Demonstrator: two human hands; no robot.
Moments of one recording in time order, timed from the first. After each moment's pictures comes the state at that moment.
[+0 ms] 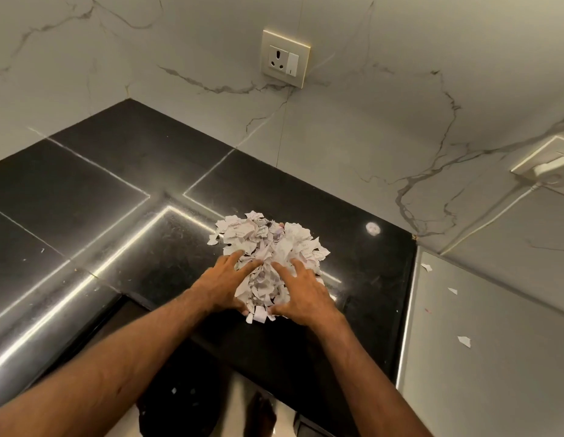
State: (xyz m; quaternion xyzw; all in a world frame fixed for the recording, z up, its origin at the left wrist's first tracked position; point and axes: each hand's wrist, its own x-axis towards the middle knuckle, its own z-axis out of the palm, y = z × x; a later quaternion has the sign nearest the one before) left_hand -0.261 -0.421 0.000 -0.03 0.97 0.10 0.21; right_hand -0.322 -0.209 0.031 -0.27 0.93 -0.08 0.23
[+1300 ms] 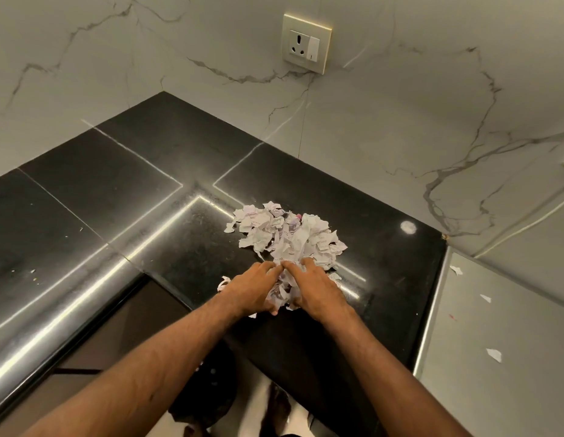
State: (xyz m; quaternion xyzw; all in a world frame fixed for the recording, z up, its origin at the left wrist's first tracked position) left_hand -0.260 -0.362 -0.002 -0.05 0.96 0.15 0.23; right_hand -0.335 -0.197 0.013 -0.34 0.90 -0.07 0.25
